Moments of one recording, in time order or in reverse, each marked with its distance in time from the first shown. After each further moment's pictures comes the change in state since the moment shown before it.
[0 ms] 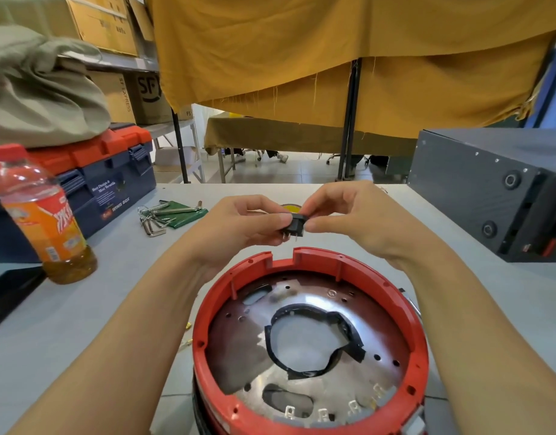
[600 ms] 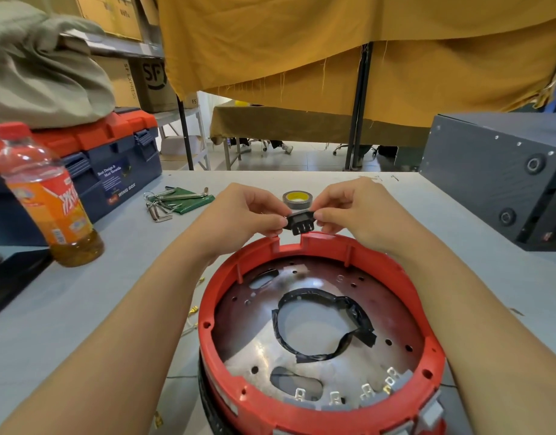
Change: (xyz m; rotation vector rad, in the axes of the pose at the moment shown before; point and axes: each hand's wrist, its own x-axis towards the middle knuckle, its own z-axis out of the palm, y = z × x) left_hand 0.001 -0.012 -0.006 0.429 0.123 0.002; right_hand 0.009 0.025 0.016 -0.160 0.077 0.086
